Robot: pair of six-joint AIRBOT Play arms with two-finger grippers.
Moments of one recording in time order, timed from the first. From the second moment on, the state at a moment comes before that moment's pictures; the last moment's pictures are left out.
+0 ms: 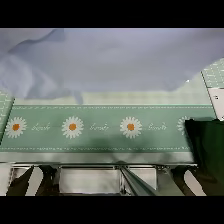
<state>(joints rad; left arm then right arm) 0.60 -0.71 1.79 0.78 -1.16 -1.41 -0.26 -0.80 1.88 -1.15 1.39 1.47</state>
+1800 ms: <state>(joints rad) 0.11 -1.87 1.81 1.17 -1.03 -1.80 -0.18 -1.89 1.81 -1.03 1.07 1.43</state>
